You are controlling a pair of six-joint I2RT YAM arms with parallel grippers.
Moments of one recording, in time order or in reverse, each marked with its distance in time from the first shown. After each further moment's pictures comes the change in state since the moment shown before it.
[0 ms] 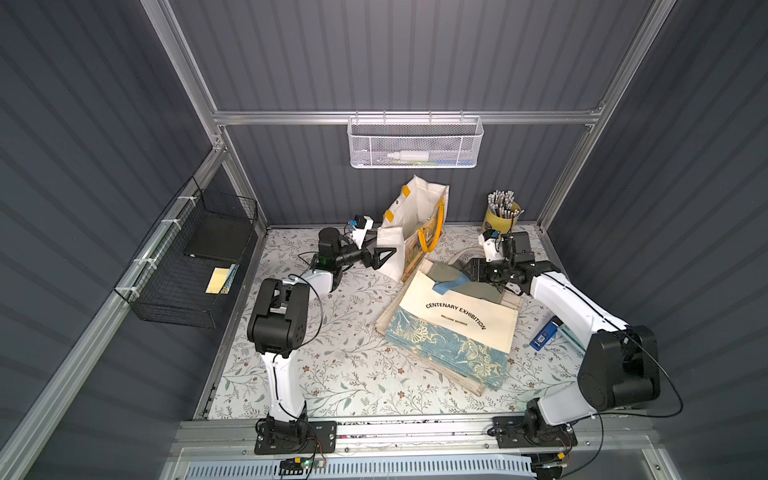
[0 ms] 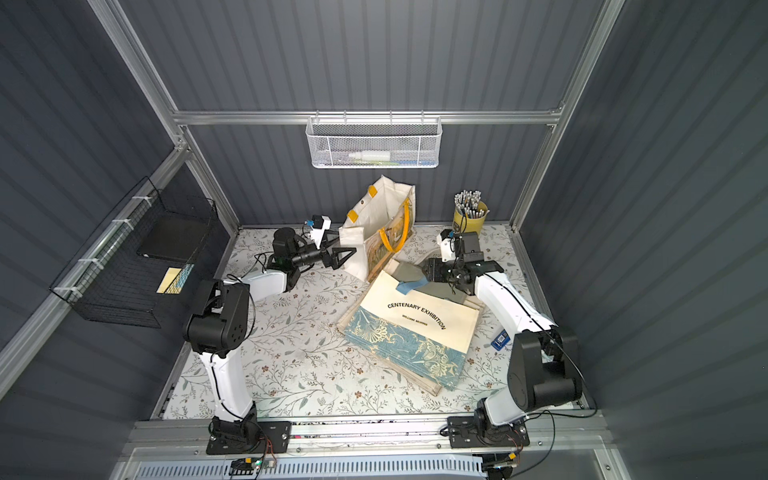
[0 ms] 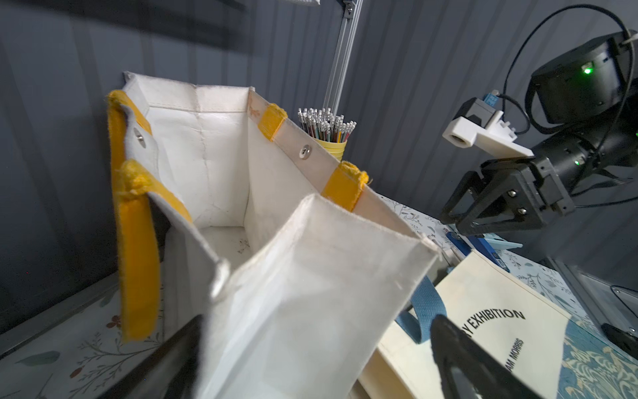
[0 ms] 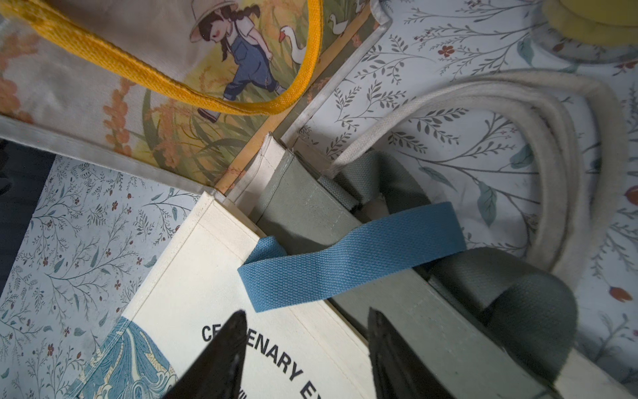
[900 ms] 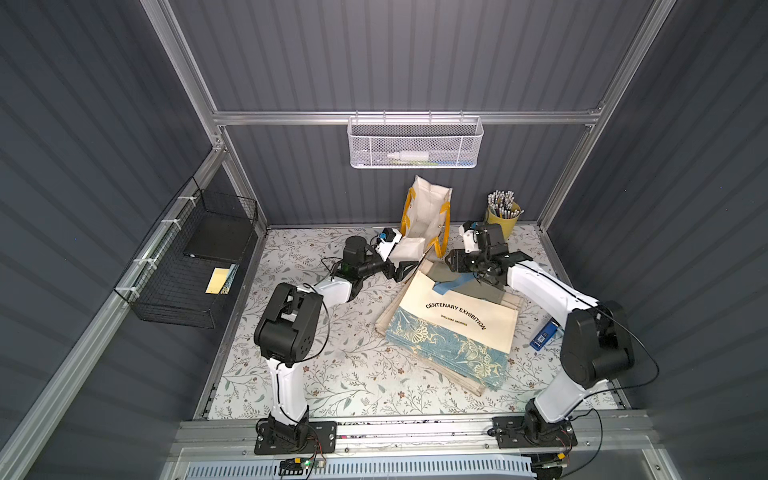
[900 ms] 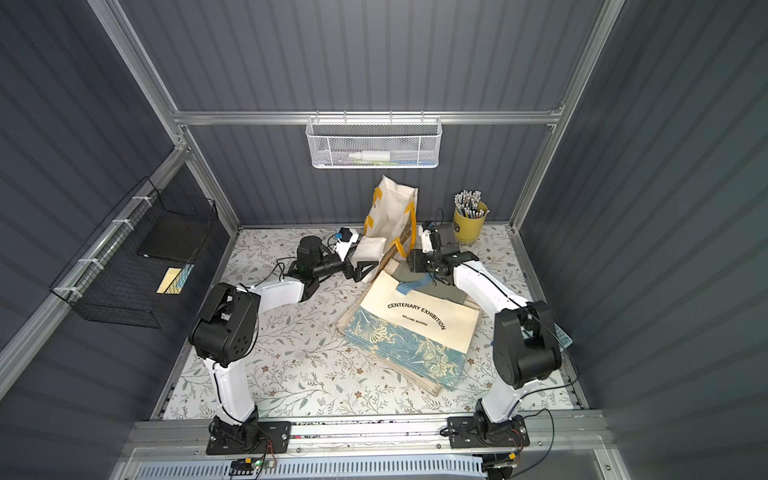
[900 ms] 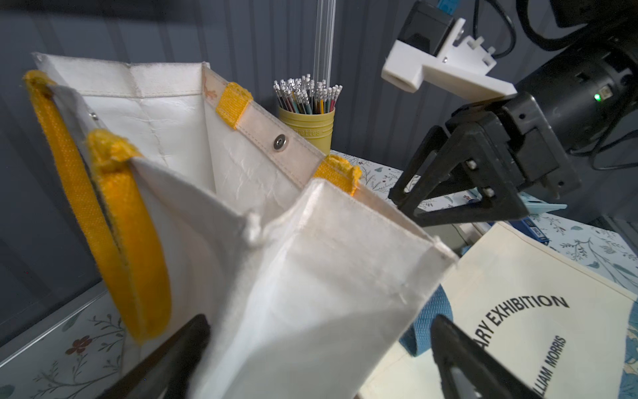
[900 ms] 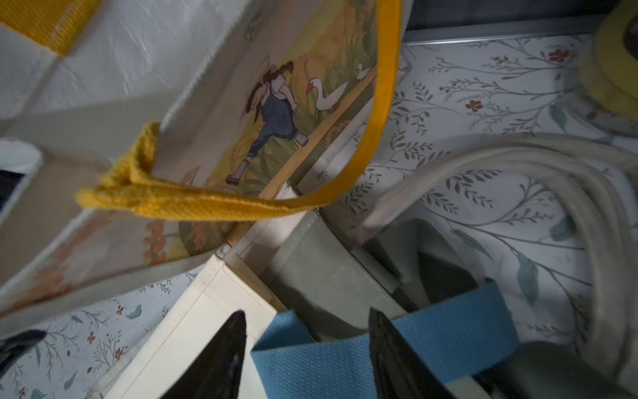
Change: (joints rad) left arm -0.185 -0.041 -0.048 -0.090 -0.263 0.211; right arm 0.143 0.211 0.162 0.125 0.140 0.053
